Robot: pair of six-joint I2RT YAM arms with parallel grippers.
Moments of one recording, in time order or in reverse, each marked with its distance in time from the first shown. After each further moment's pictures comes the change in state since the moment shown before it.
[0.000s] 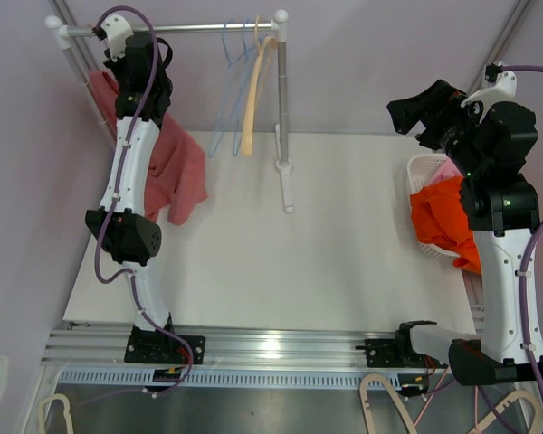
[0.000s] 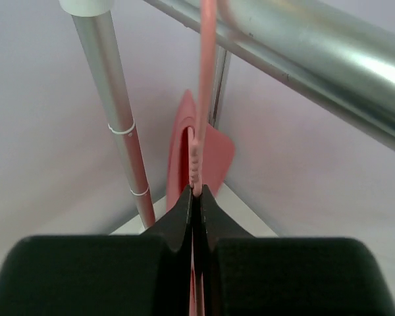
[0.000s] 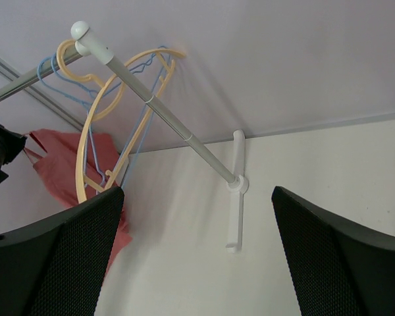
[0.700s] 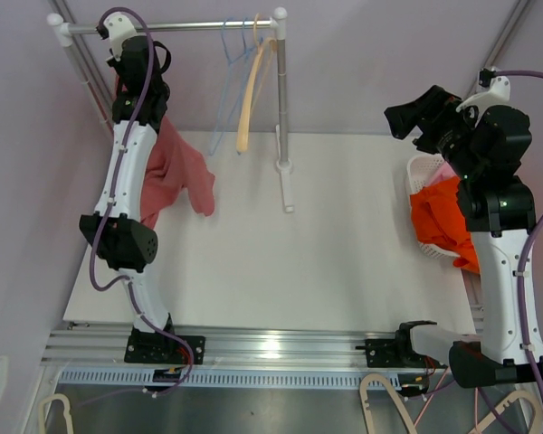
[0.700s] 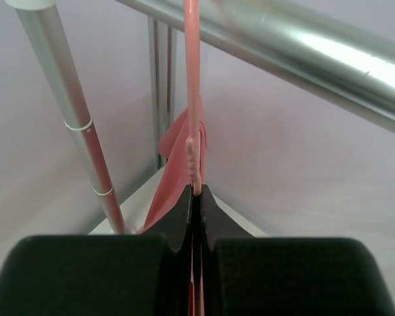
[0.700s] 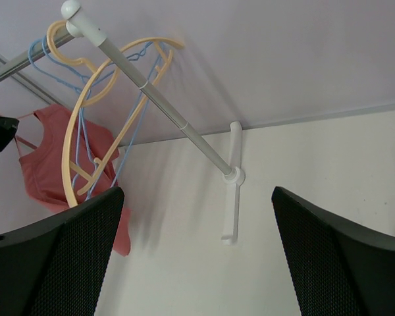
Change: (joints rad) left arm -0.004 -0.063 -0.097 0.058 0.179 -0.002; right arm 0.001 -0.009 -0.037 0.006 -0.008 -0.014
